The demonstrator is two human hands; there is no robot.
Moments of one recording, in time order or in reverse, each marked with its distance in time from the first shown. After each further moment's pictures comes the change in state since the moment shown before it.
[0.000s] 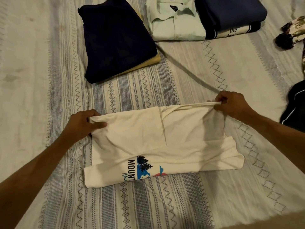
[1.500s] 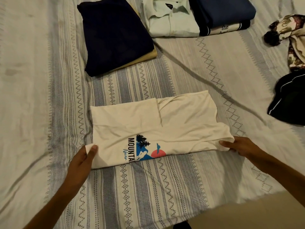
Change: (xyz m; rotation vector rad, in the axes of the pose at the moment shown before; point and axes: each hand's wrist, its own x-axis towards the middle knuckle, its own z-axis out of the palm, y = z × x) left_hand -0.163 -0.032 0.074 -0.651 0.141 -0.342; right_hand -0.176 0.056 0.017 0.426 -0.222 0.554
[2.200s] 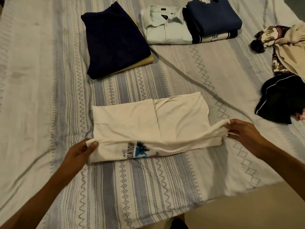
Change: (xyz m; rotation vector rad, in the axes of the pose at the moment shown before) left_hand 0.002 0.030 -0.019 0.098 -0.163 0.151; right_hand -0.014 -0.024 -0.032 0.452 -0.037 -0.194
